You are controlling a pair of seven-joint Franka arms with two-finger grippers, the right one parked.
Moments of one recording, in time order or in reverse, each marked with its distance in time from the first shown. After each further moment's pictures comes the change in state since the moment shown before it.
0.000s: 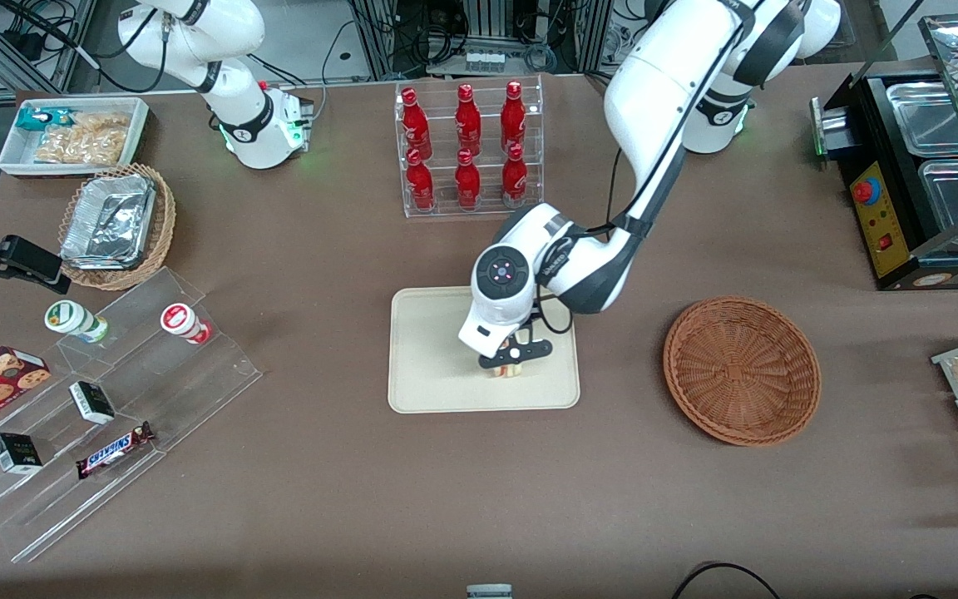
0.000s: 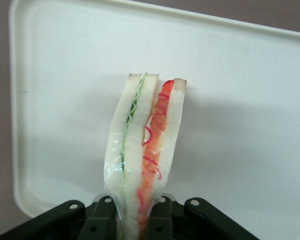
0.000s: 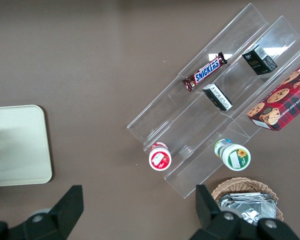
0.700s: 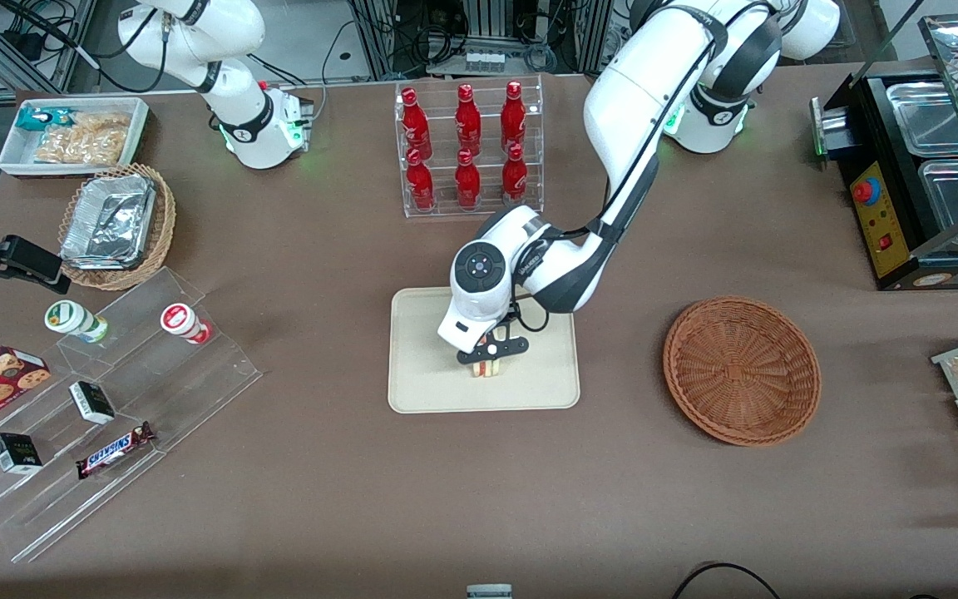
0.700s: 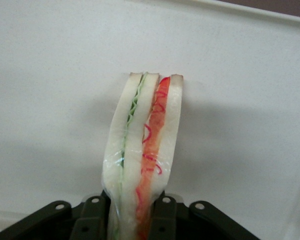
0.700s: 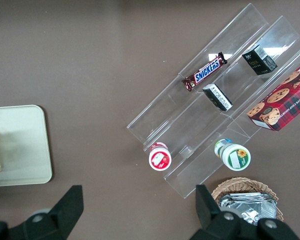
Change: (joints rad) arm -0.030 0.063 -0.004 0.049 0.000 0.050 -0.023
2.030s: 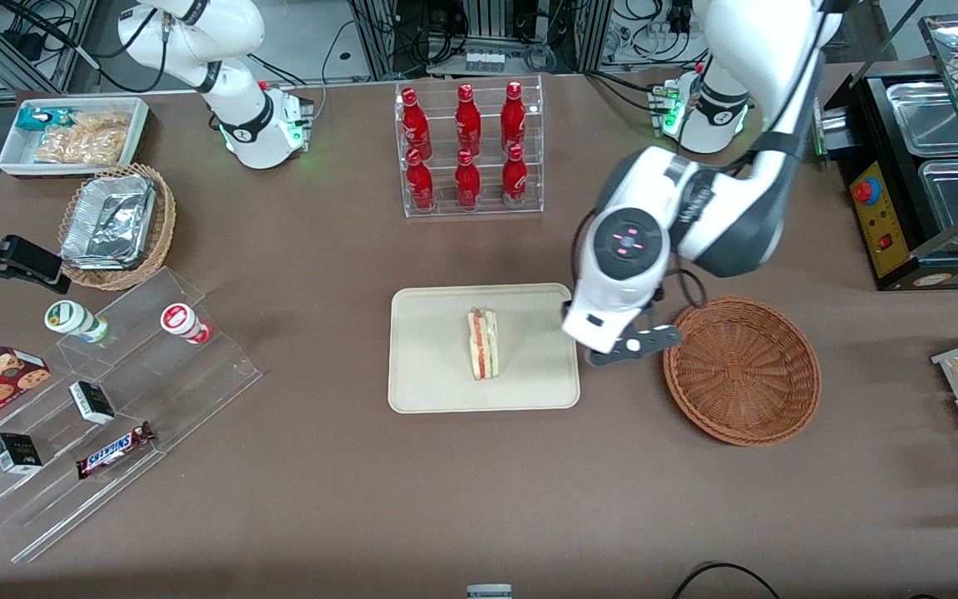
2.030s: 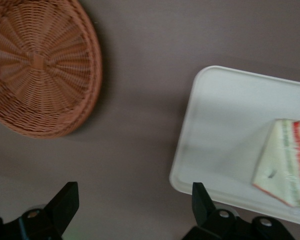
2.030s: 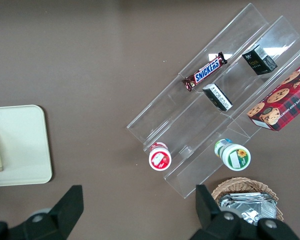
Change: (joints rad) arm 0.242 -0.429 0.070 -0.182 0.055 -0.423 0.253
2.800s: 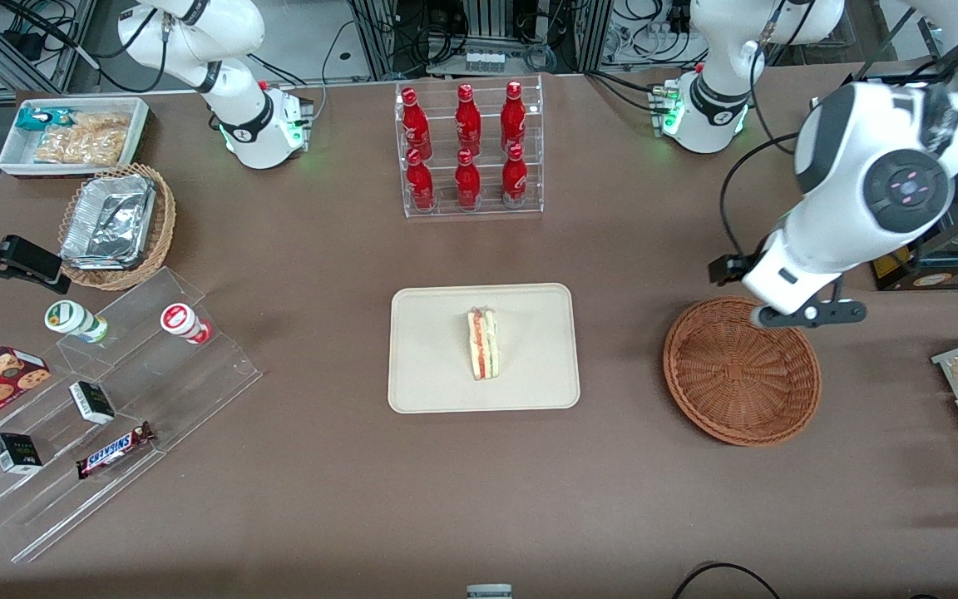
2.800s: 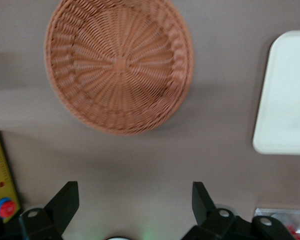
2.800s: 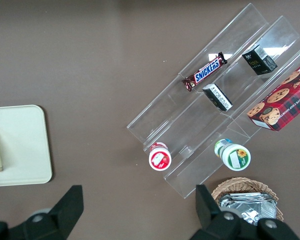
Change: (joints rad) arm 0.298 -0.341 -0.015 -0.288 -0.017 -0.041 0.501
